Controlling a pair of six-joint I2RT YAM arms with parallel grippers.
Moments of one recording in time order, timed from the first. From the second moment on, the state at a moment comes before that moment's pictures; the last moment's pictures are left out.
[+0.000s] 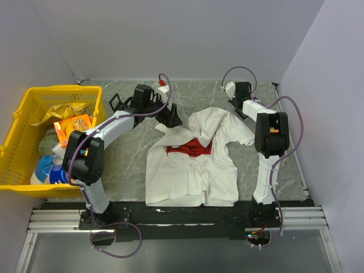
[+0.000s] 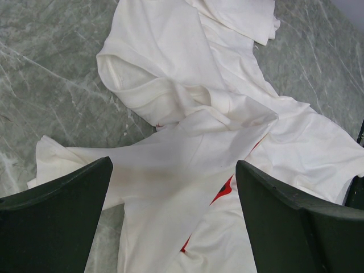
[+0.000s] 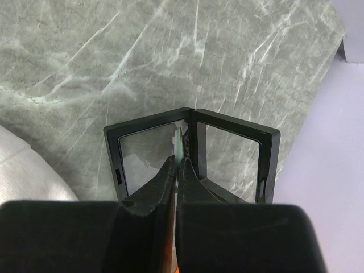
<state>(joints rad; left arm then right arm) -0.41 1.78 1.33 -0.11 0.66 0.00 0.06 2.18 1.59 -0.19 0.25 -0.72</state>
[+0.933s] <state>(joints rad) -0.40 1.78 1.33 -0.11 0.66 0.00 0.05 2.18 1.58 -0.25 0.18 -0.71</state>
